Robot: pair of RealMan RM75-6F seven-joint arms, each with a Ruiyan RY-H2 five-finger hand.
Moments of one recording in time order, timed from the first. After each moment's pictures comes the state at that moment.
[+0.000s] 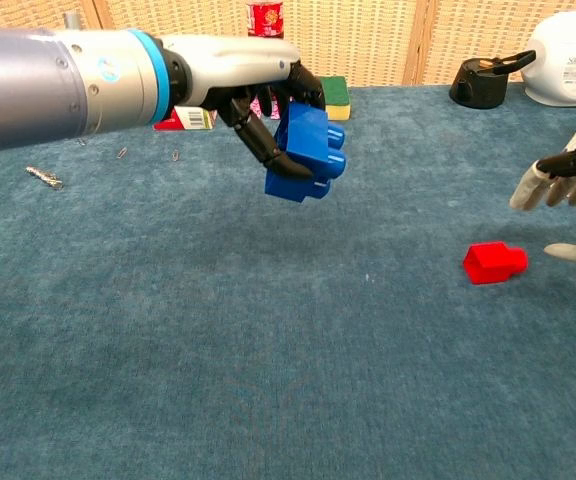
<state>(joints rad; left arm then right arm) -1.19 -1.48 -0.09 -1.75 0.74 1.02 0.50 0.47 -1.31 0.10 -1.75 -1.11 1.08 -0.32</state>
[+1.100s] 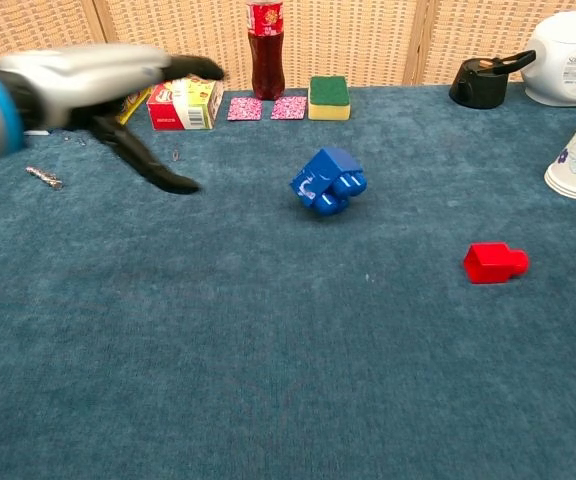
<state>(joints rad) -0.94 -1.41 0.01 -1.92 0.87 1.31 0.56 0.34 -1.18 0.13 -1.76 -1.25 1.28 -0.08</state>
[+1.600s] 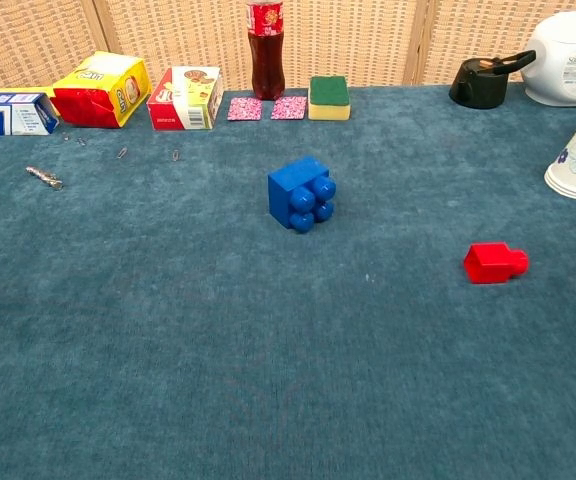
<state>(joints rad) -0.54 -1.16 0.26 -2.06 1.26 1.71 0.47 0.24 -1.16 0.09 -1.75 -1.30 1.39 -0.05</state>
